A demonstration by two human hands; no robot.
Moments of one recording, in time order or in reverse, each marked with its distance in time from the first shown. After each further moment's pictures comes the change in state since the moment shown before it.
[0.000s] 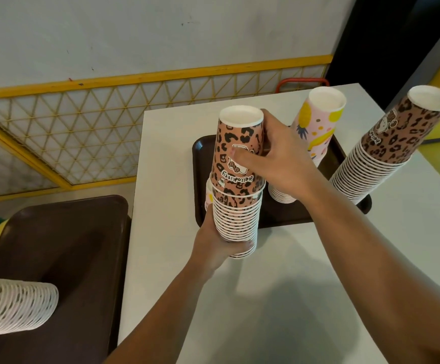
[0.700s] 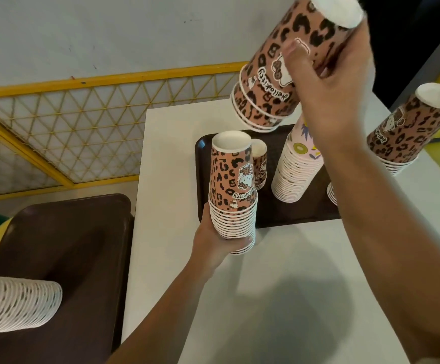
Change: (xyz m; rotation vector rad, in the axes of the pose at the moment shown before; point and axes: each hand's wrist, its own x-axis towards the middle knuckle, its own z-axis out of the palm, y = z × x) left_hand 0.002 -0.006 -0.005 -0.047 0.053 0.009; right_hand 0.032 -0.024 -0.032 0.102 0.650 -0.176
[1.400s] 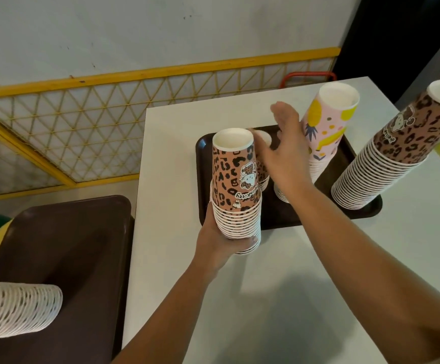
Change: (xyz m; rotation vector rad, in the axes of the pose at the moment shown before) left_hand 0.008 0.001 0.003 0.001 -0.025 0.018; right_hand -0.053 0.091 0.031 -0.158 -0.267 0.235
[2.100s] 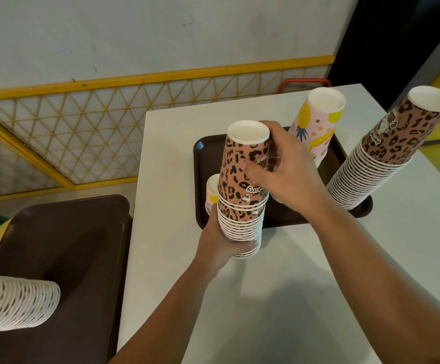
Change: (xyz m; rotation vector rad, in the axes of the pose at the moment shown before) left_hand -0.010 0.006 0.011 0.021 -0.045 -0.039; right_hand -0.032 -0.044 -0.042 -0.021 -0.305 -0.110
